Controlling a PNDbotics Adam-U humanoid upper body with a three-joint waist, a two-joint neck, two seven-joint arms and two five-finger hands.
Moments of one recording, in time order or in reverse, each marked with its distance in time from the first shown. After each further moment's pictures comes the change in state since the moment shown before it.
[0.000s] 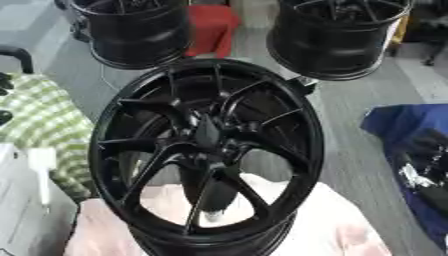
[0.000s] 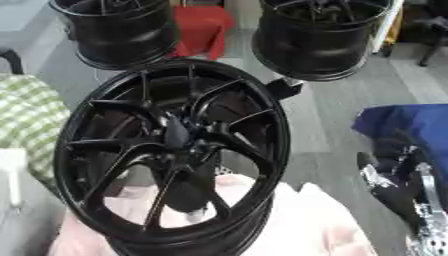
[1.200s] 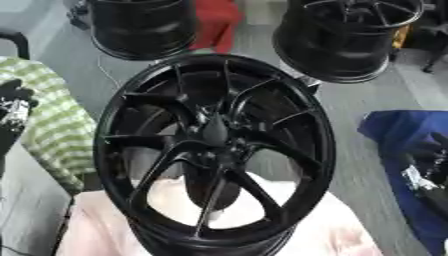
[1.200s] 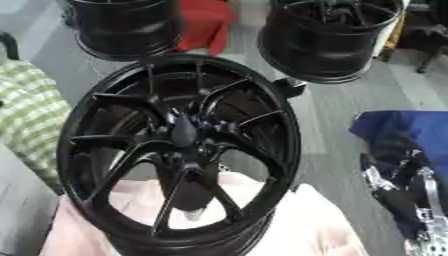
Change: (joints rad) left arm 0.195 -0.670 0.189 -0.613 0.080 0.462 0.310; right arm -0.019 0.039 0.001 0.014 -0.009 -0.002 -0.003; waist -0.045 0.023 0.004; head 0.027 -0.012
